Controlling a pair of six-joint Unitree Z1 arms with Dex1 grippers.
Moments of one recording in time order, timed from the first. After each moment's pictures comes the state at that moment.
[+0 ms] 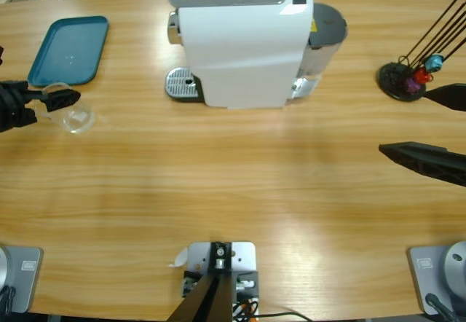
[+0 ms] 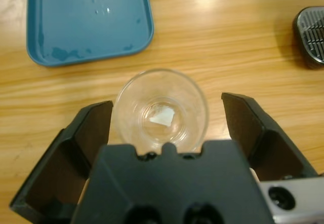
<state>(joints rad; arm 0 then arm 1) -0.61 1.36 -0.43 -0.13 0.29 -0.30 1.11 0.97 -0.80 0.51 -0.27 0.30</state>
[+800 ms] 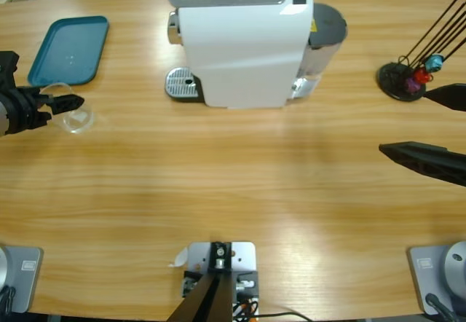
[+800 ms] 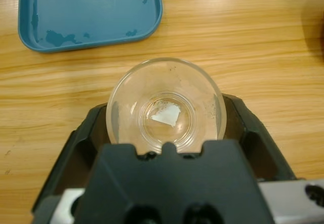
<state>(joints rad) -0.61 1.45 -0.42 -0.17 0.32 -0.34 1.11 0.97 -0.80 0.51 -0.27 0.30</state>
